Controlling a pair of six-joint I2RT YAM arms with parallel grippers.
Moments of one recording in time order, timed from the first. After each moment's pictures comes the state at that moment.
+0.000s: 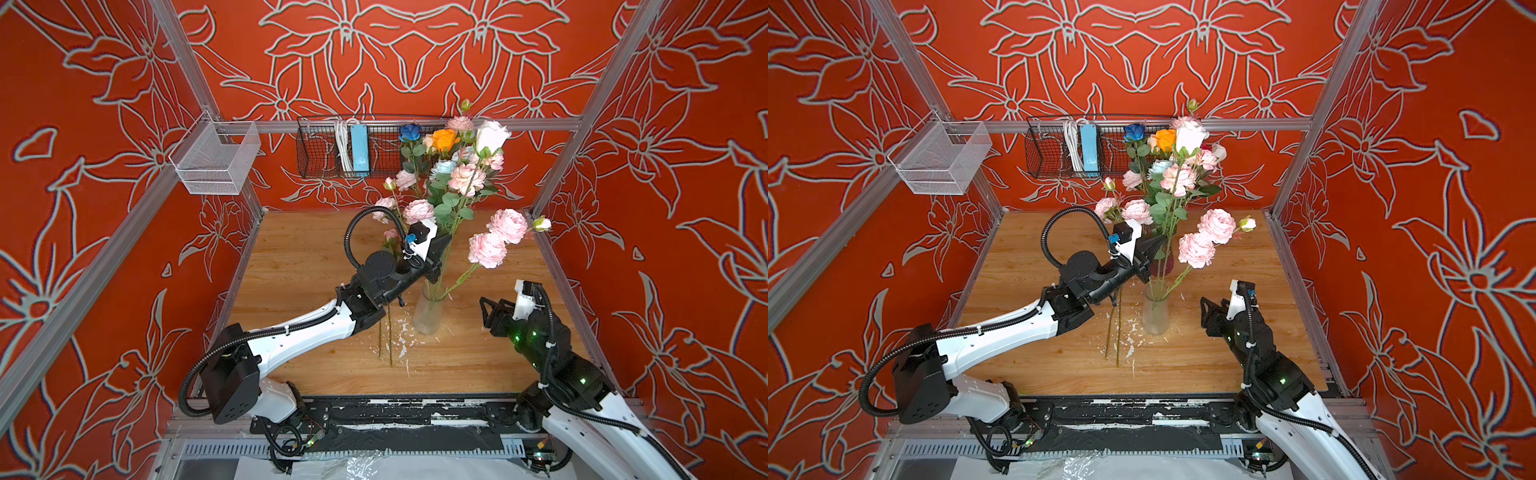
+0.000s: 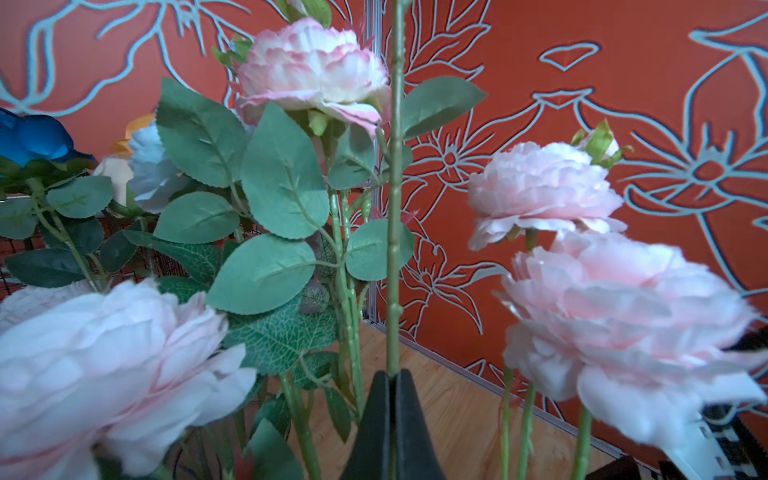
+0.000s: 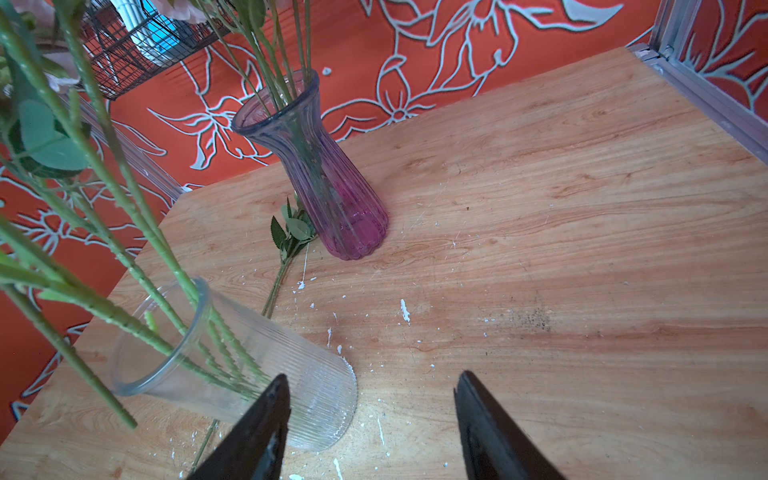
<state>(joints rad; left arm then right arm) -0.87 1.44 1.08 0.57 -0.03 -0.01 0.54 0.41 0.49 -0.45 0.27 0.54</state>
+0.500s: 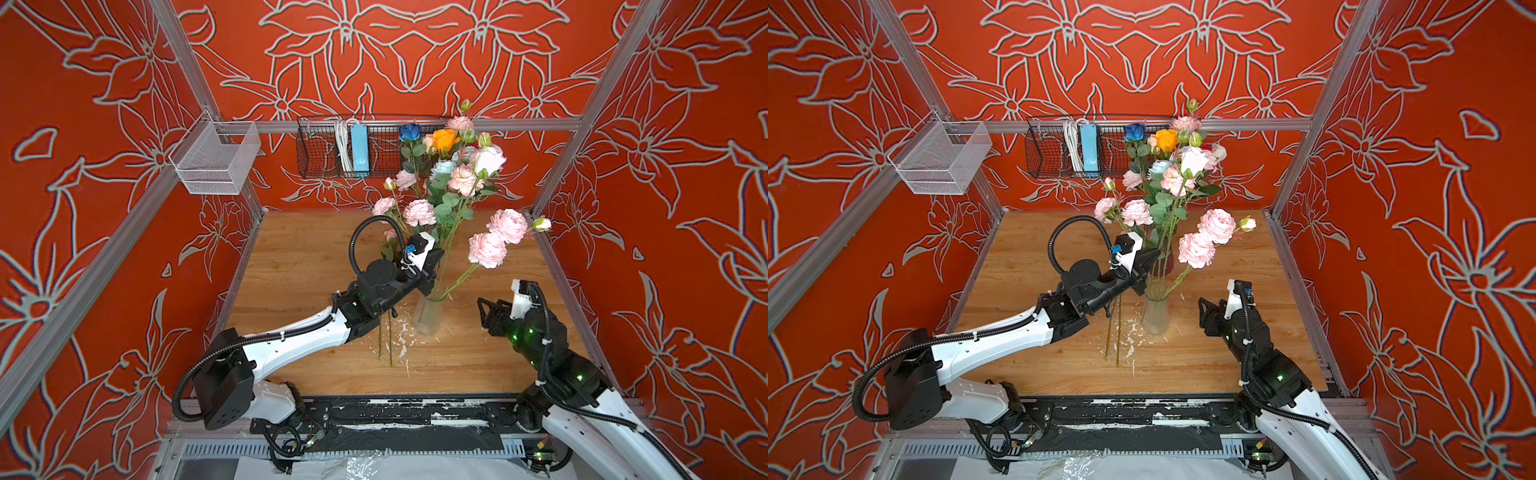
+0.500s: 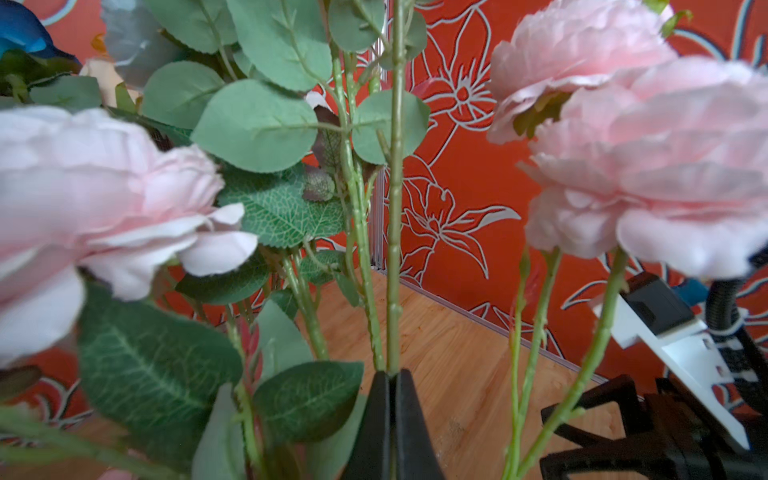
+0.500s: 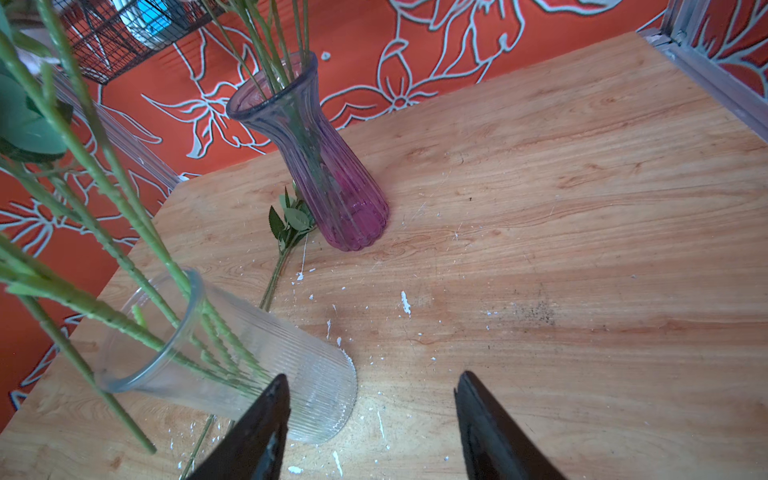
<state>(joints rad) -0.88 1.38 0.98 0.47 -0.07 -0.02 0.53 0.45 0.49 -0.45 0.25 0.54</state>
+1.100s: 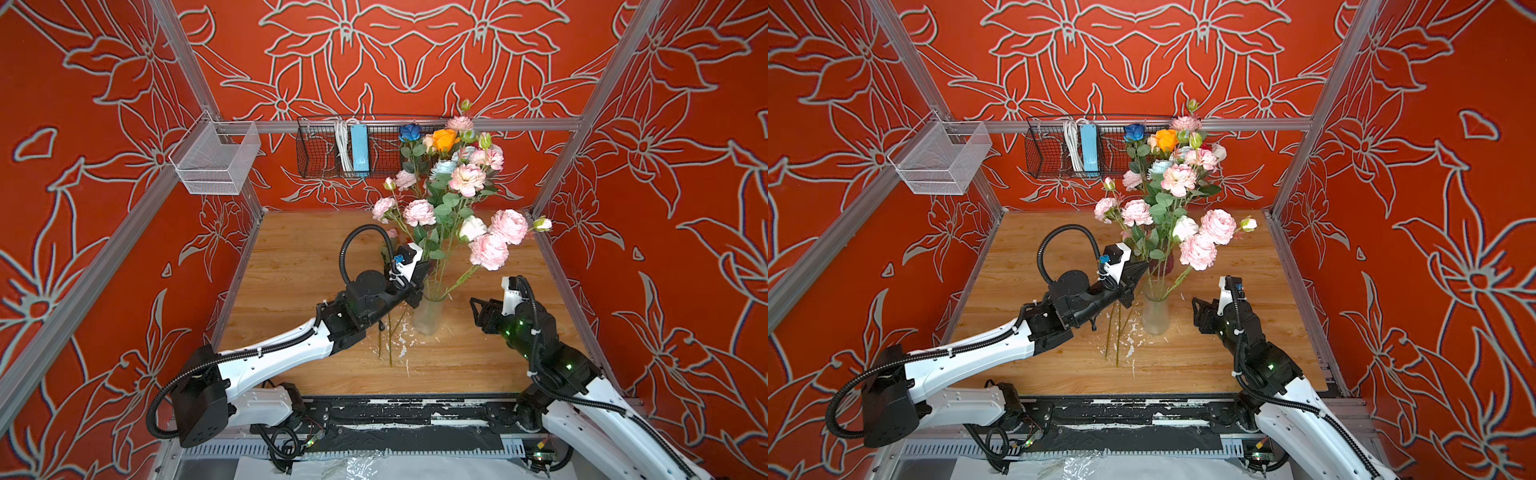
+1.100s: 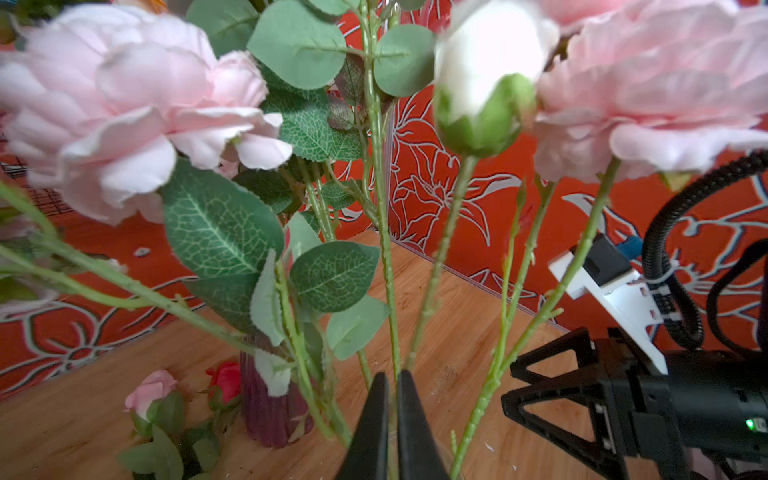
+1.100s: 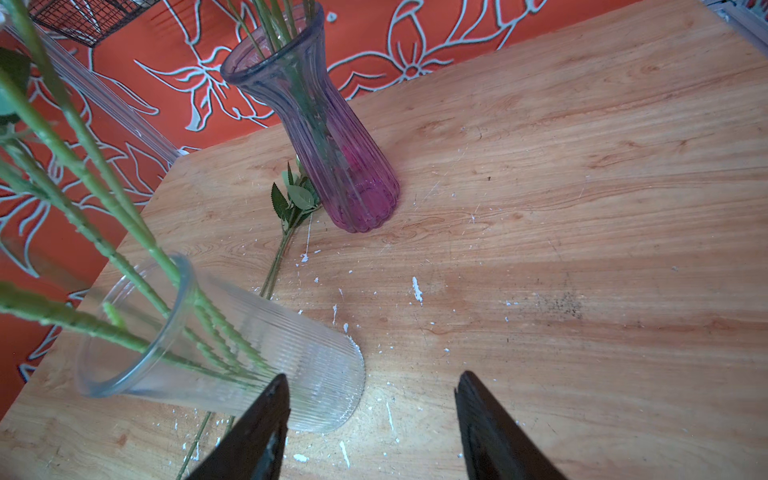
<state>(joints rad) -0.90 1.25 0.88 0.35 -0.12 -0.06 0.53 0.56 0.49 -0.40 0.19 0.54</state>
